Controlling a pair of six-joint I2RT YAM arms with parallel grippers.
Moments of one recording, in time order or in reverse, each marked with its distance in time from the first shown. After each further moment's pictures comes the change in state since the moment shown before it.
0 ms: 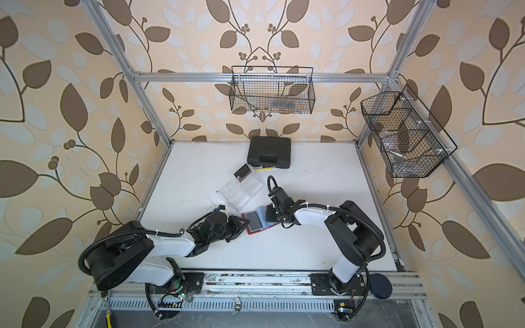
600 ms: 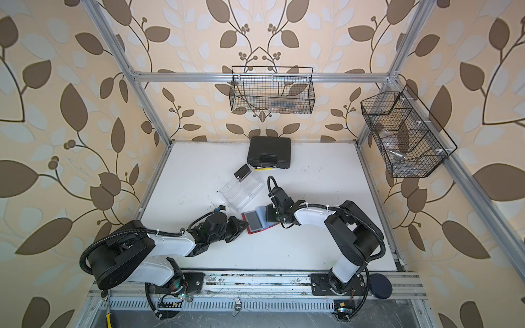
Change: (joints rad) left arm 0.000 0.039 0.002 -0.011 0.006 0.028; right arm 0.001 0.002 -0.002 0.007 -0.004 0.010
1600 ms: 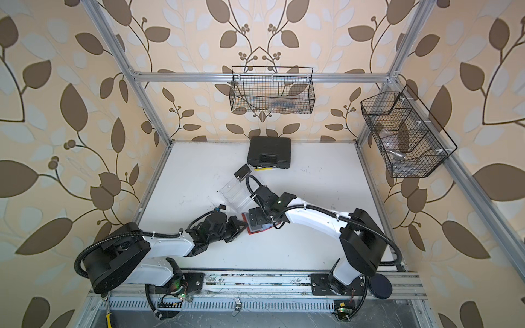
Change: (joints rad) left arm 0.000 -0.043 0.005 -0.043 0.016 0.029; right arm 0.207 -0.041 0.313 -0.518 0.163 -0.008
